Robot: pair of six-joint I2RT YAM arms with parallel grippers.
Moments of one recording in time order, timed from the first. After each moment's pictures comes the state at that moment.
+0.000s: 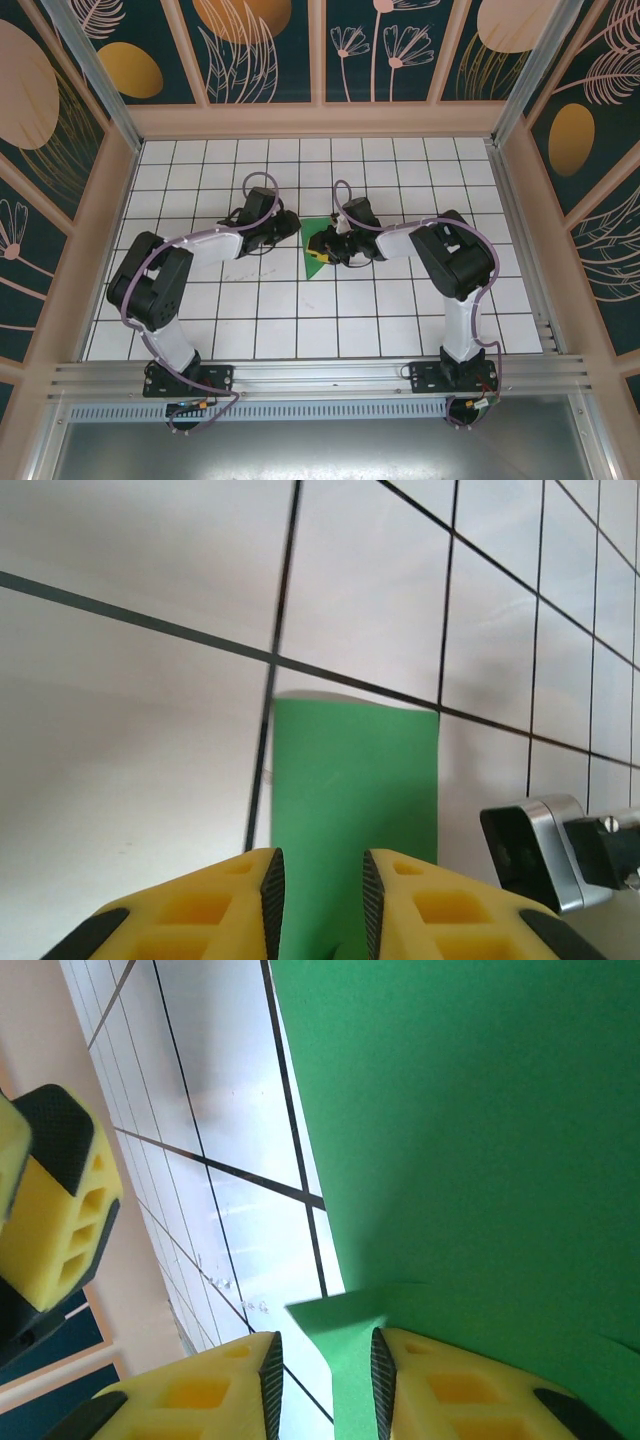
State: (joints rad) left arm -0.48 1.74 0.93 0.04 0.15 -0.89; right arm 0.59 1.99 0.97 0.22 -0.69 1.02
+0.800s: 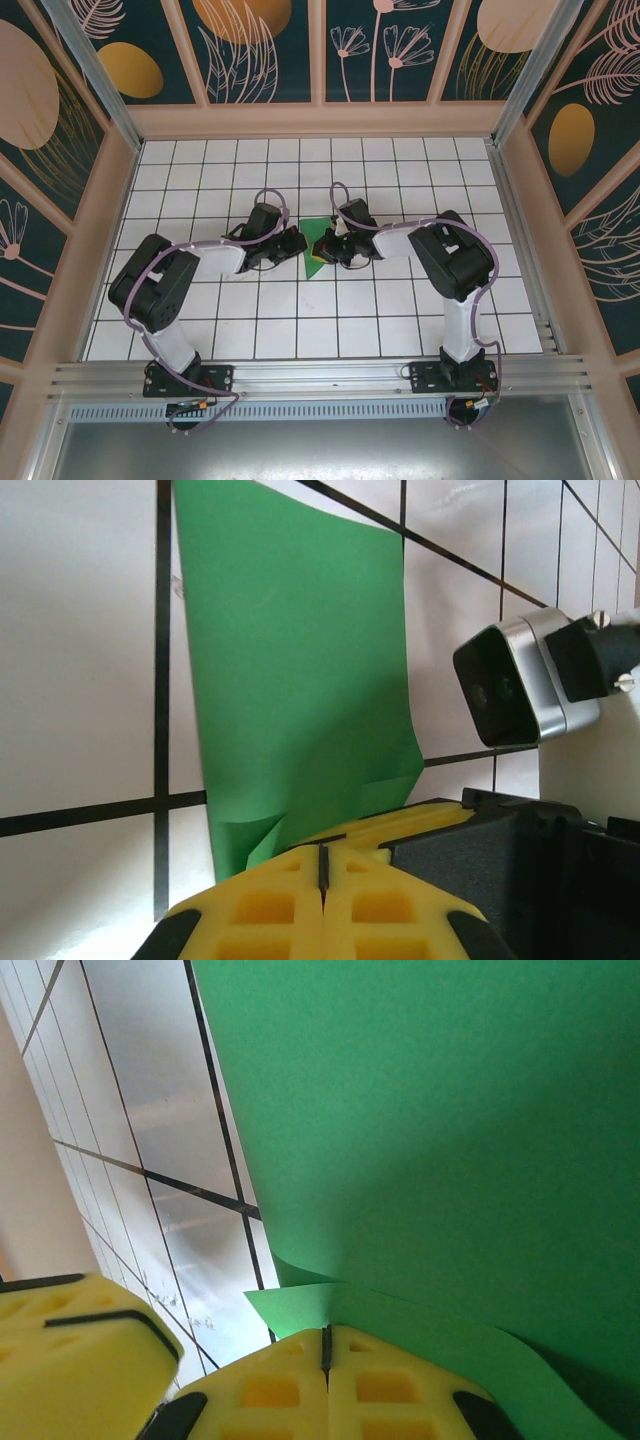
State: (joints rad) left arm -0.54 1.75 0.81 0.18 0.35 -0.89; right arm 0.61 1.99 1.00 0.10 -0.60 0.96
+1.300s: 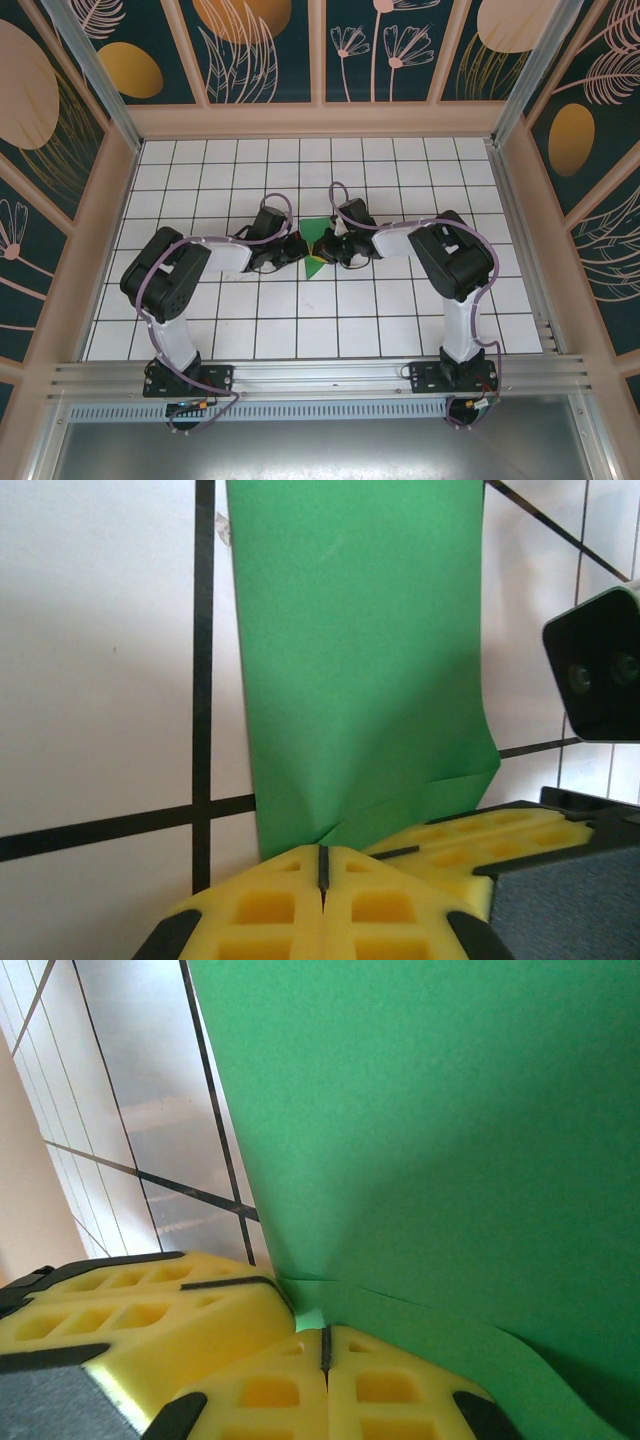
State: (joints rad) left arm -0.55 1.83 0.83 0.16 0.35 -0.87; right arm 0.62 1.99 1.01 0.08 -0.59 0.96
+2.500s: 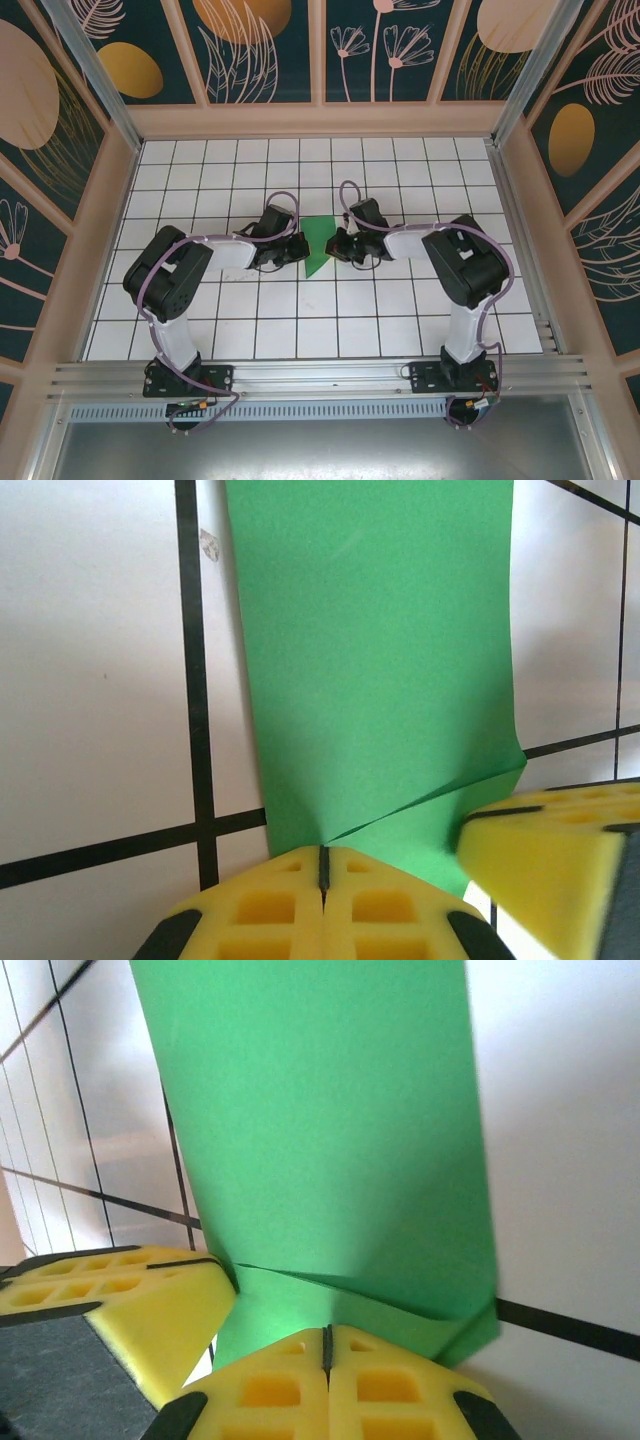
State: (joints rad) left arm -0.57 1.85 0.89 0.05 0.27 -0.76; right arm 0.56 1.88 0.93 0.06 -0.48 0.85
